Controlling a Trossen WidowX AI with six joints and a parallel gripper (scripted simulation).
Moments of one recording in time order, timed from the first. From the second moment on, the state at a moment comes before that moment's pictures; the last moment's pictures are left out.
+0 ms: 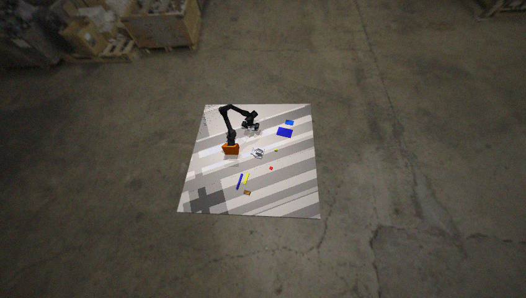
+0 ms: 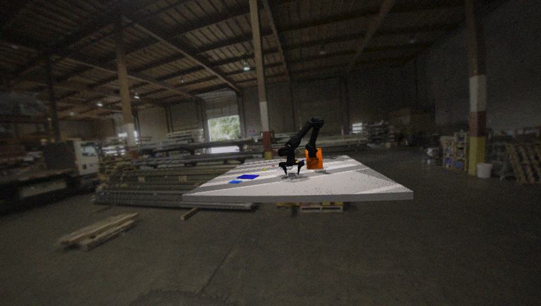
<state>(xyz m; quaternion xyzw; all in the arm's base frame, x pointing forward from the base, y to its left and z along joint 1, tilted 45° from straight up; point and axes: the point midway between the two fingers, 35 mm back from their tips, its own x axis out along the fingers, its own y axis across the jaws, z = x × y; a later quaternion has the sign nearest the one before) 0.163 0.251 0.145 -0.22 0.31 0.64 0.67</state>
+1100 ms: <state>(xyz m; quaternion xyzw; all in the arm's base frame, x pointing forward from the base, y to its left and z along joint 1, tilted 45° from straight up) 0.163 0.252 0.141 -0.22 0.31 0.64 0.67</state>
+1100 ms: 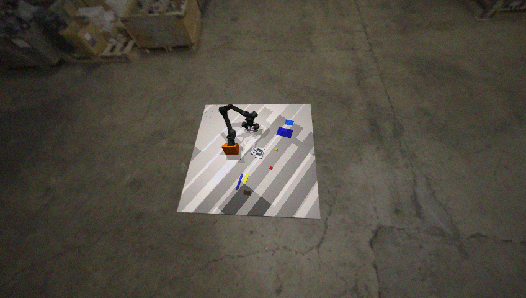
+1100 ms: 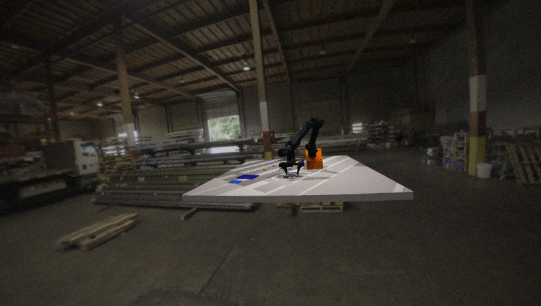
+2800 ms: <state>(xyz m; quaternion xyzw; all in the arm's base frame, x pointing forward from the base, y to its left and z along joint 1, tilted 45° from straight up) 0.170 0.198 0.188 -0.22 0.32 0.63 0.67</state>
